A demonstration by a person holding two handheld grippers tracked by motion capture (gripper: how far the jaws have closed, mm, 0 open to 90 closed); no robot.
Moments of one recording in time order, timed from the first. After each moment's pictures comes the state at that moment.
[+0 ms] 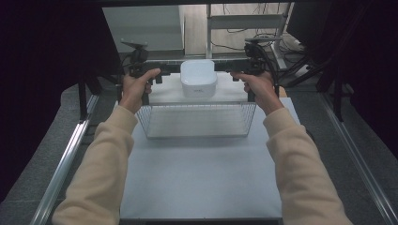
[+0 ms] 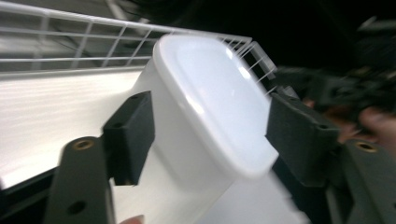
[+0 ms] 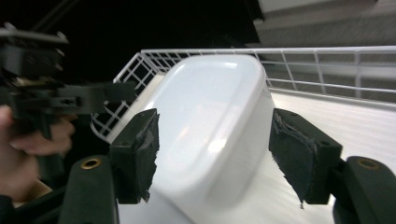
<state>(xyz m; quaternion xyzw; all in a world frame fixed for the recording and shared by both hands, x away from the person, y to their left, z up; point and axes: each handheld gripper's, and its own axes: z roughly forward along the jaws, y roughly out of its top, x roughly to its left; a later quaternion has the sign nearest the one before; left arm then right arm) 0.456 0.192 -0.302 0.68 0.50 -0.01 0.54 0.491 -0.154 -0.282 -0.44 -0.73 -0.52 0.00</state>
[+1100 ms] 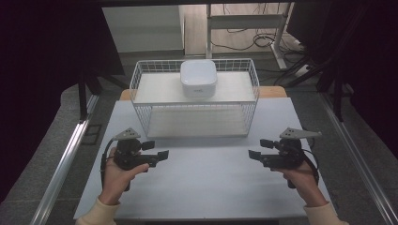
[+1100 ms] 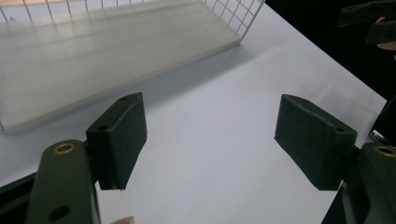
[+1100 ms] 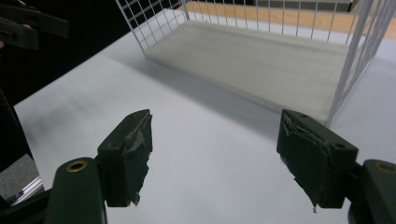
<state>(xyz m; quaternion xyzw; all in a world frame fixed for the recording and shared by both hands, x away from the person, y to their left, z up) 0.268 0.196 -0.426 0.75 0.46 0.07 0.47 0.309 -0.263 -0.422 -0.37 -0.79 -0.49 -0.08</state>
